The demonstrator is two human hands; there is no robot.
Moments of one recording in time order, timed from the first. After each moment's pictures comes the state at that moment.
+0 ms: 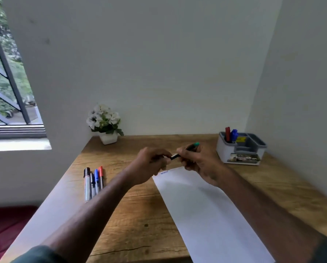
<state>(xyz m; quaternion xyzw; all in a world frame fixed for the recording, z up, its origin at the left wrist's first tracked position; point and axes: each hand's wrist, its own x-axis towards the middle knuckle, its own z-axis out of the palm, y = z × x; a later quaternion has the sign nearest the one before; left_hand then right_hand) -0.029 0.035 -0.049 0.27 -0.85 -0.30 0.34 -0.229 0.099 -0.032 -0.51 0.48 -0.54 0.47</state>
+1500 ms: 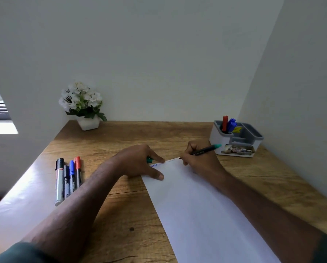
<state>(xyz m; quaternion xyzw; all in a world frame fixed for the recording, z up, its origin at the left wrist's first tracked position) -0.046 -0.001 -0.058 0.38 -0.90 -0.21 0.04 -0.257 0.079 -0.074 -0.57 0.63 -0.48 0.21</state>
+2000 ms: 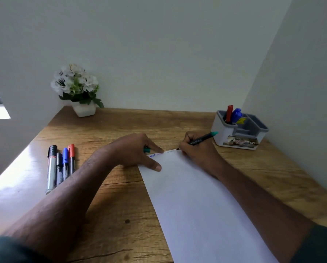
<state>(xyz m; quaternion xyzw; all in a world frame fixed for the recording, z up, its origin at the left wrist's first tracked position) -0.045 -0.004 -0.059 0.38 -0.89 -0.24 0.04 -0.266 0.060 -0.089 -0.59 0.63 -0.47 0.20</state>
